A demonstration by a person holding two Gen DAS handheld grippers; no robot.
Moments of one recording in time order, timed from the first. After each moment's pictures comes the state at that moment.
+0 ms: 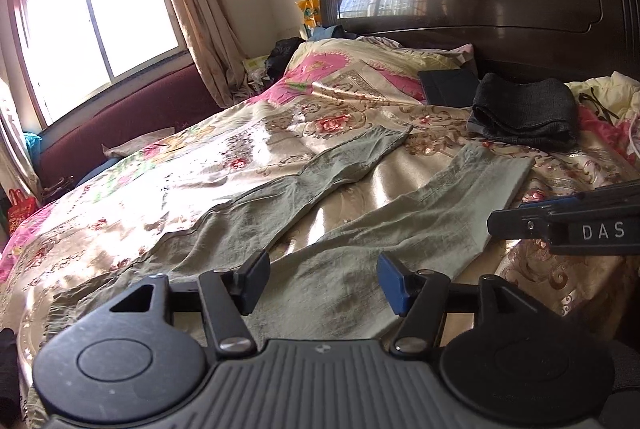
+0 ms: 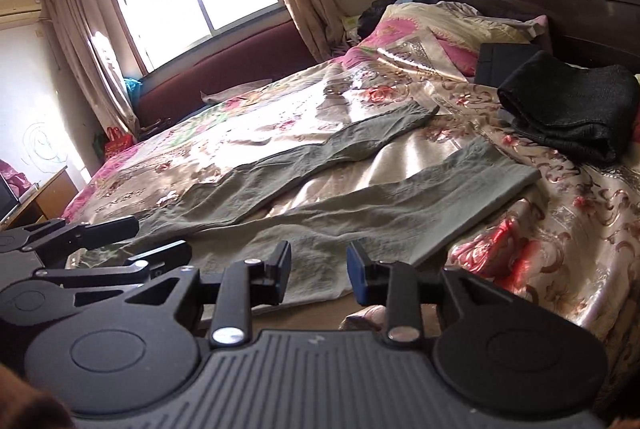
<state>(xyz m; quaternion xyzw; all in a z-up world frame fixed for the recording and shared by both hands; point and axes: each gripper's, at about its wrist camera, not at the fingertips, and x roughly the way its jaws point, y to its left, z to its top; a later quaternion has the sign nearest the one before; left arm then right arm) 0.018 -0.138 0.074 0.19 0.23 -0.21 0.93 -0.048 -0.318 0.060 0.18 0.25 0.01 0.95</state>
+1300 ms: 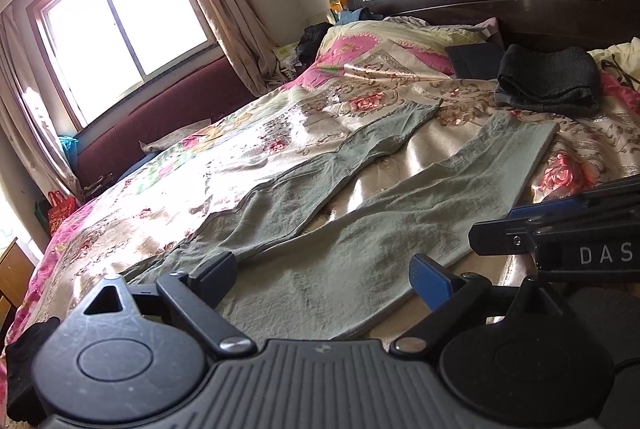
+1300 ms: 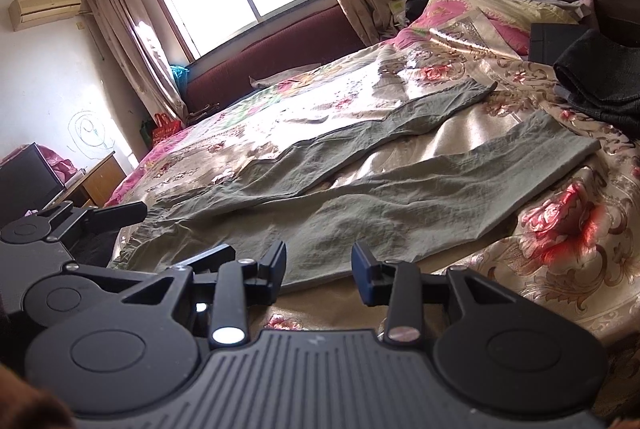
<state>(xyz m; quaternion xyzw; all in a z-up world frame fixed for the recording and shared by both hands) -0.006 -0.127 0.070 0.23 0.23 -0.15 0.93 -0.053 -0.289 0.049 0.20 0.26 0.08 0.94</state>
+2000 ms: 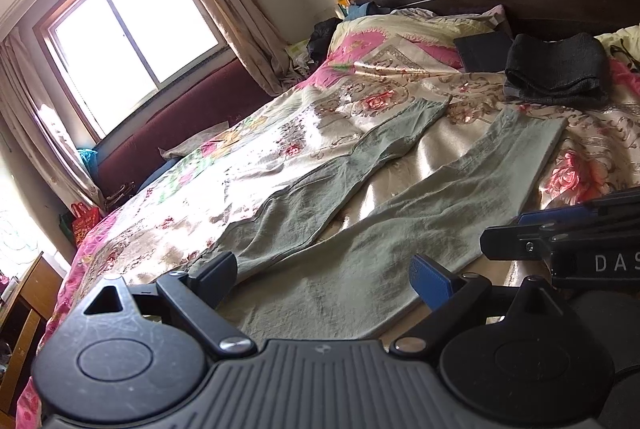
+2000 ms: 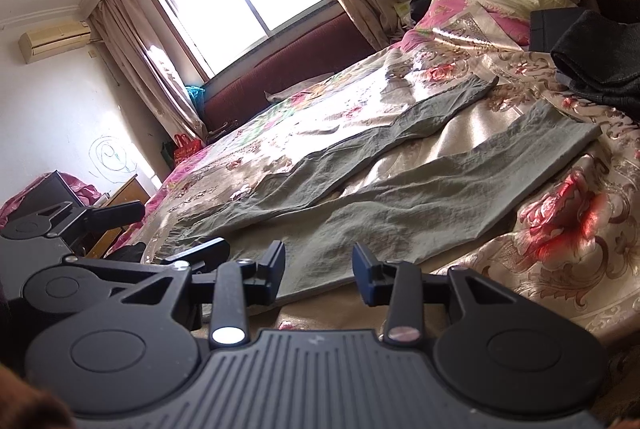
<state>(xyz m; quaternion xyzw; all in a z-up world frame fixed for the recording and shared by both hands) -0.012 -0.151 0.085 0.27 0.23 -0.12 0.93 -0.061 -0.314 0.045 0.25 0.24 0.11 0.93</state>
